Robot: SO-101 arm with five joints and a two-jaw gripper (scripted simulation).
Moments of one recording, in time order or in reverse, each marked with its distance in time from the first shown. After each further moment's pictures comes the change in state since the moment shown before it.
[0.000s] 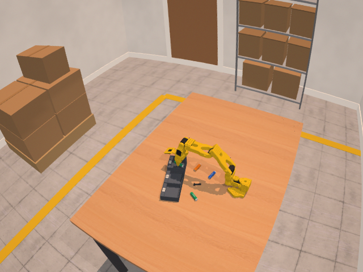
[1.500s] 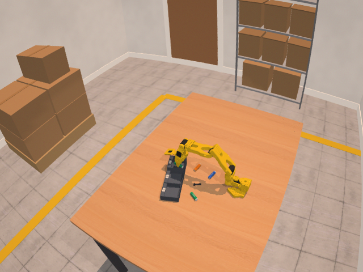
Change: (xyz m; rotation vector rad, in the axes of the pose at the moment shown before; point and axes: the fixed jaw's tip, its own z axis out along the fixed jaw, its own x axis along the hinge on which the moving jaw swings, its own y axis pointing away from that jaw) arm 0.001 0.000 0.008 0.000 -0.010 0.000
